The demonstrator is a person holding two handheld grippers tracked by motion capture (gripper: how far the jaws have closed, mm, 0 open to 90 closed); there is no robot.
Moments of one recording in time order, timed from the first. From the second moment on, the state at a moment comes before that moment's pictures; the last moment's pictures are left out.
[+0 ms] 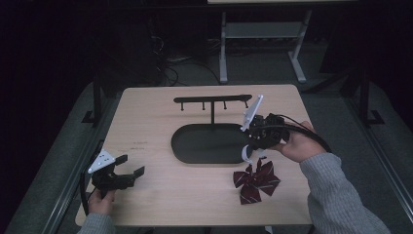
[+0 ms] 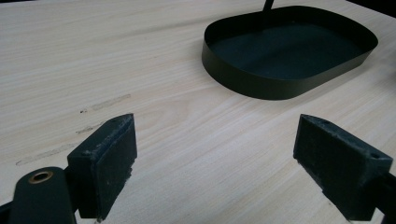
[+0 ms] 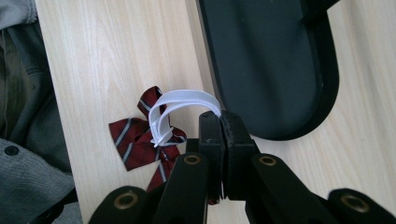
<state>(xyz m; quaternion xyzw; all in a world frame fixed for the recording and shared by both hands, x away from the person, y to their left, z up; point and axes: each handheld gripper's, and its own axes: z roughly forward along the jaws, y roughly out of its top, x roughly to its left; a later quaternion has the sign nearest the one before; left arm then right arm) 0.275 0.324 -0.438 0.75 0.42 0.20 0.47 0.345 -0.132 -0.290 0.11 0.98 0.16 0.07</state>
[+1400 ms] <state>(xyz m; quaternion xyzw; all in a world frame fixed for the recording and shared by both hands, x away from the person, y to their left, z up) 0.275 0.325 -0.436 0.75 0.42 0.21 0.47 0.393 -0.089 -0.254 0.10 0.98 0.15 0.07</state>
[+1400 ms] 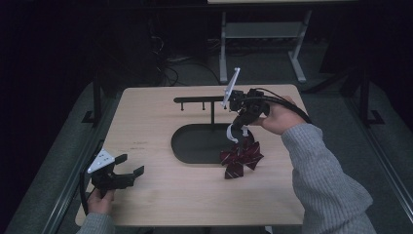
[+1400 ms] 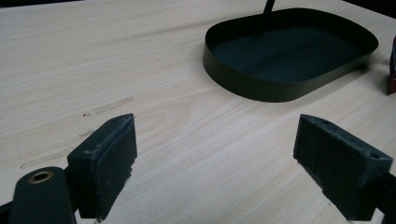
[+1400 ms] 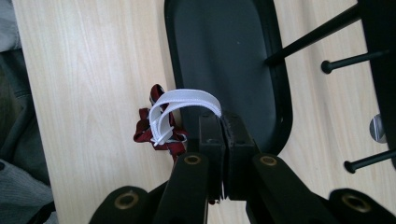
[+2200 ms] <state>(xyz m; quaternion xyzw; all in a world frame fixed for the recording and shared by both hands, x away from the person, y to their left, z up) 0.274 0.326 -0.435 0.75 0.42 0.20 0.47 0.427 -0.074 -0.242 0.11 0.98 0.14 0.07</state>
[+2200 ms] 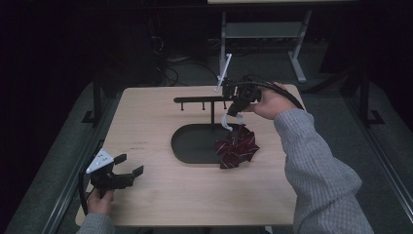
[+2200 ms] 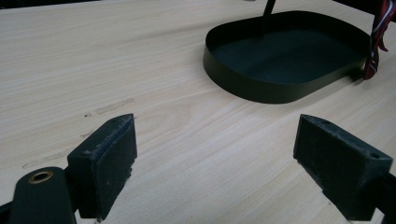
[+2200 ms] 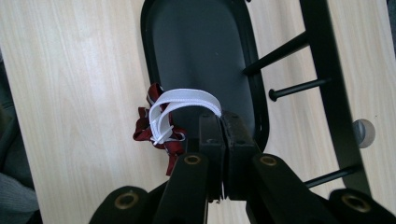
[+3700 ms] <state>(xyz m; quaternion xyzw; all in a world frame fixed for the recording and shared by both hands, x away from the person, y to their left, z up) 0.275 0.328 -0.436 0.74 0.42 0.20 0.48 0.485 -0.069 -0.252 0.17 0.98 0.11 0.06</state>
